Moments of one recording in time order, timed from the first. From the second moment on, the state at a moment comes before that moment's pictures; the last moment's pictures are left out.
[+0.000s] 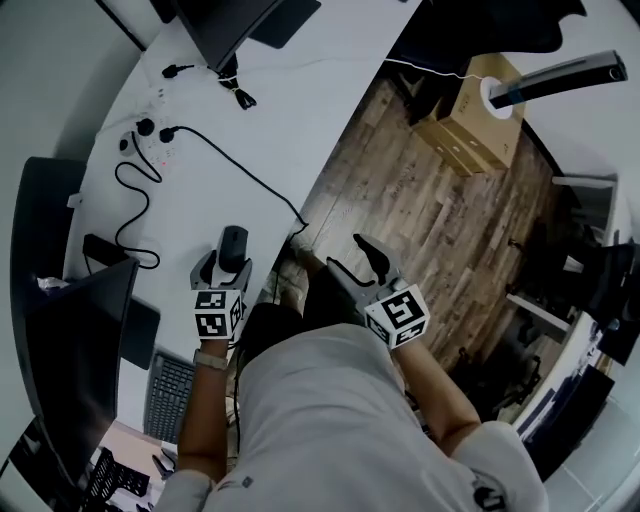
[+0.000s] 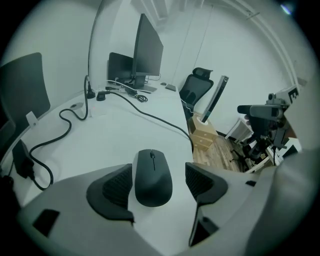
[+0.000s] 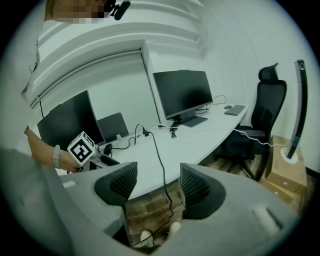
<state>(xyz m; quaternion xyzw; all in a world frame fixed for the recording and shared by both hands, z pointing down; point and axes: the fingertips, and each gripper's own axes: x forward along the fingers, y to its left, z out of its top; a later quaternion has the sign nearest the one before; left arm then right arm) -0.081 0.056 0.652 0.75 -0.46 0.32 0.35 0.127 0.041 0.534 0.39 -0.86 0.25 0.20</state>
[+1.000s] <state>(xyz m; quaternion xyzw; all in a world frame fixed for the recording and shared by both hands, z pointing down) -0.085 0.047 0.692 0.70 -0.49 0.40 0.32 0.187 0.065 0.542 0.46 -0.82 0.28 0.19</state>
